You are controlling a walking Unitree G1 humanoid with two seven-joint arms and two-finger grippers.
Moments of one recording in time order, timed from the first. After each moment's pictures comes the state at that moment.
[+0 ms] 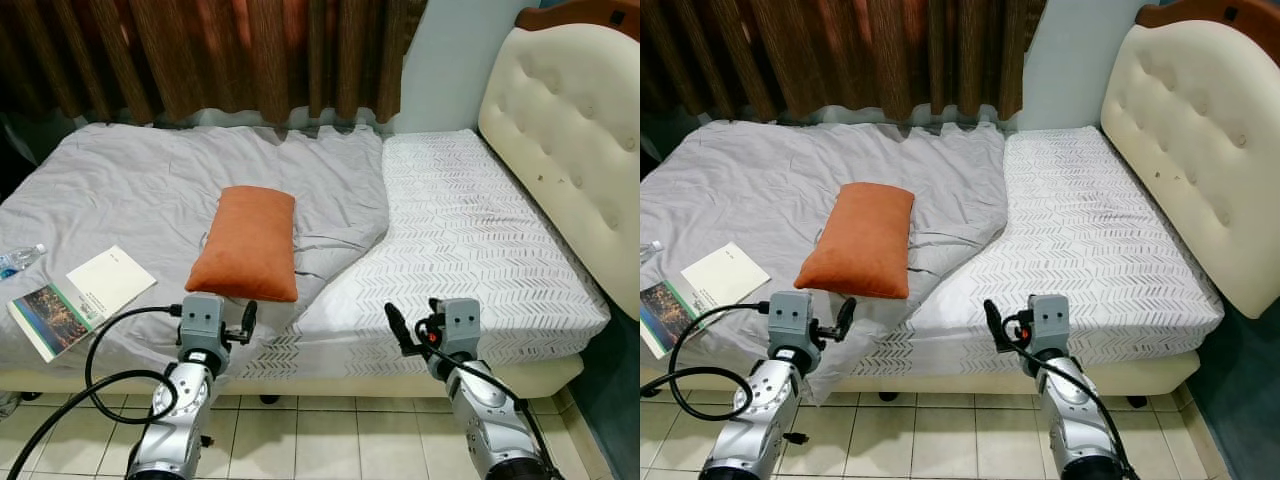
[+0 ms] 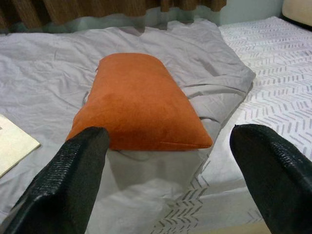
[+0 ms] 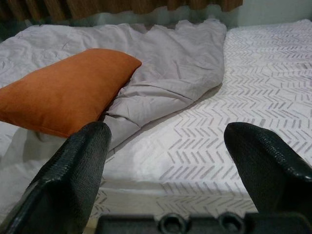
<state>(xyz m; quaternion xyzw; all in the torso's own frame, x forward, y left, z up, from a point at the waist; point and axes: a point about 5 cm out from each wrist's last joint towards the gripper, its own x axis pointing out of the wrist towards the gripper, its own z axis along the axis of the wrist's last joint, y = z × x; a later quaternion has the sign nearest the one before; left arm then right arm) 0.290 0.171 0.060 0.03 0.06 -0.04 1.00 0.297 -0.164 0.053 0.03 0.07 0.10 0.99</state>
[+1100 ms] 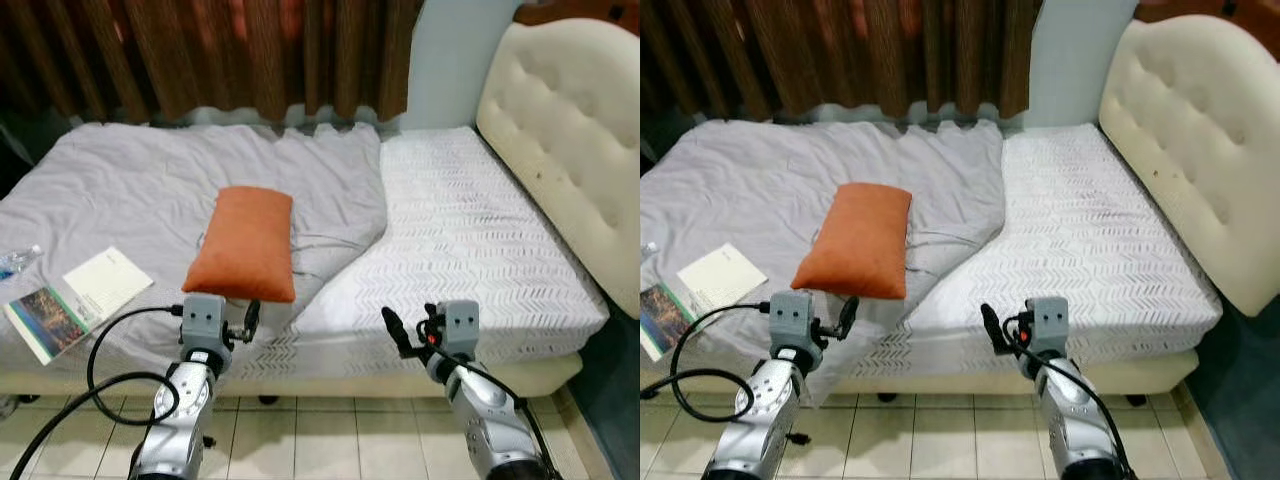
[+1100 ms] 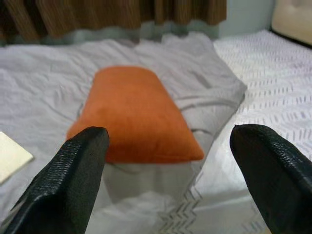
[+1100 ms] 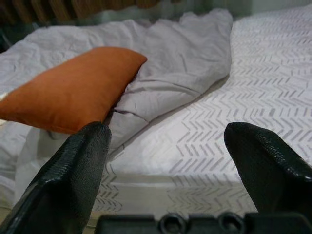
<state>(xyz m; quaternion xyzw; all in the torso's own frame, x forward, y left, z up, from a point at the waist) 0.288 0.168 0.062 0.02 0.05 -0.05 1.00 0.294 -0.162 0.049 0.06 0.10 0.12 0.99</state>
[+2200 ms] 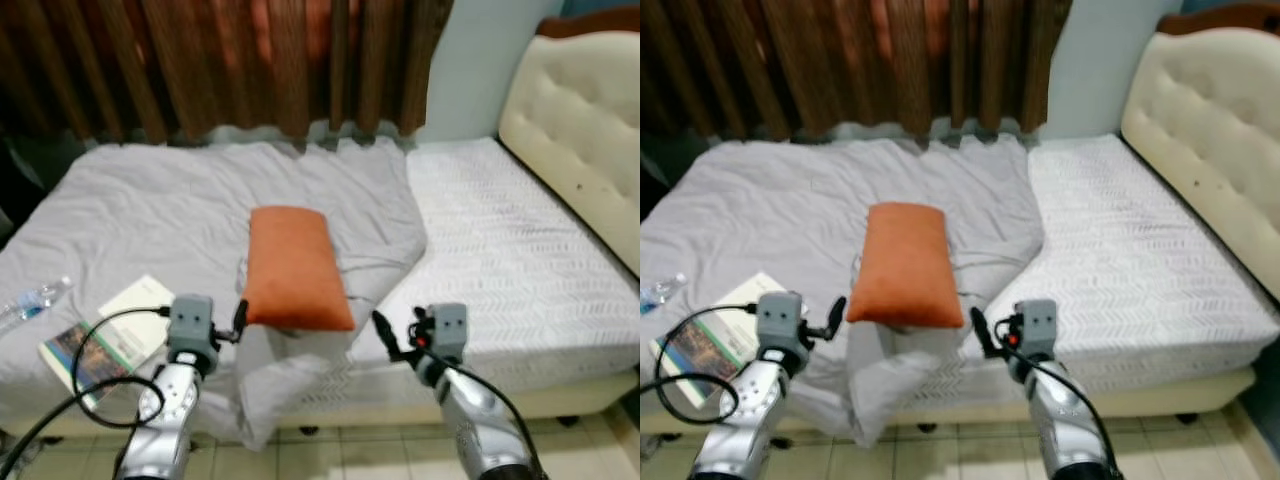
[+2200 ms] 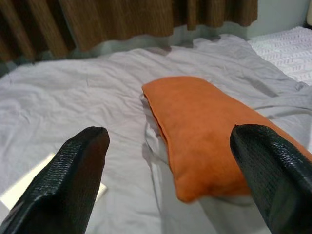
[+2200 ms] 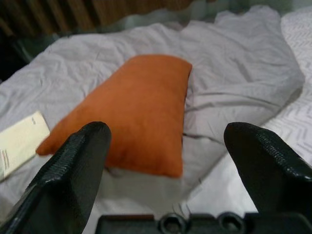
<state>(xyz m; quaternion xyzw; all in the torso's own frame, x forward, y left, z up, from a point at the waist) 0.287 0.177 0.063 0.04 0.05 -0.05 1.00 0.291 -0.150 0.047 0.07 0.10 0.13 0.98</state>
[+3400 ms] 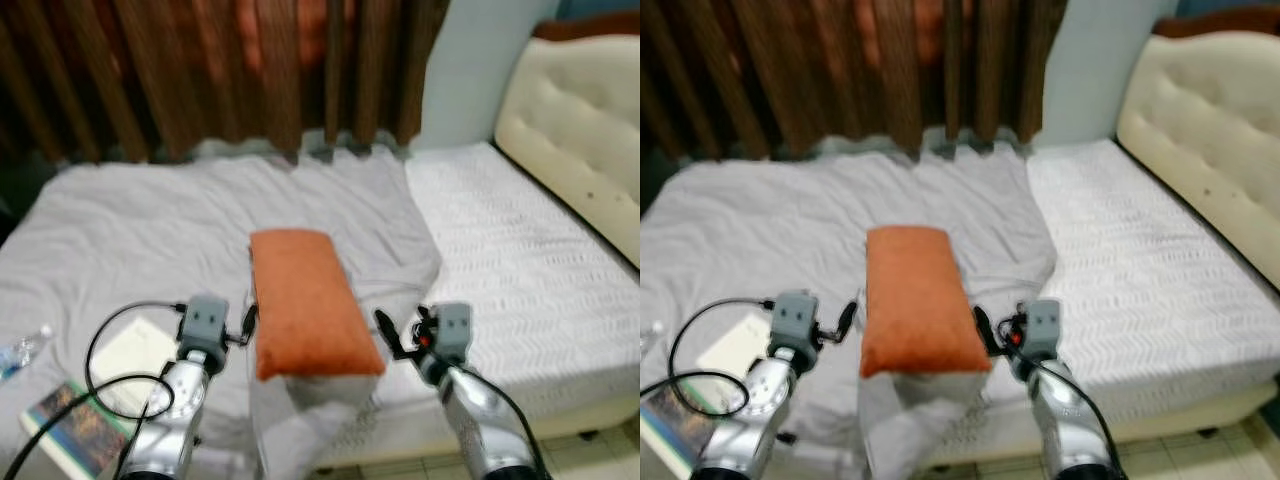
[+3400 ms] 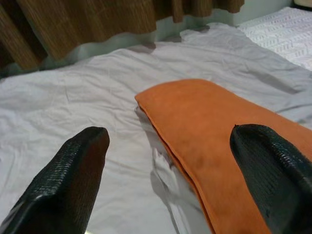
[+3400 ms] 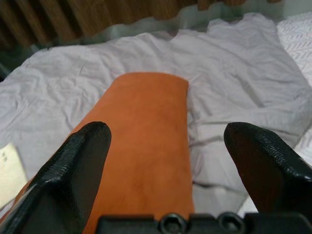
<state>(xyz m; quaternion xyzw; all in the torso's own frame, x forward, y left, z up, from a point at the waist) 0.289 0.171 0.058 0.07 0.06 -0.07 0.99 0.291 -0.151 0.049 0.07 0.10 0.13 0.98</state>
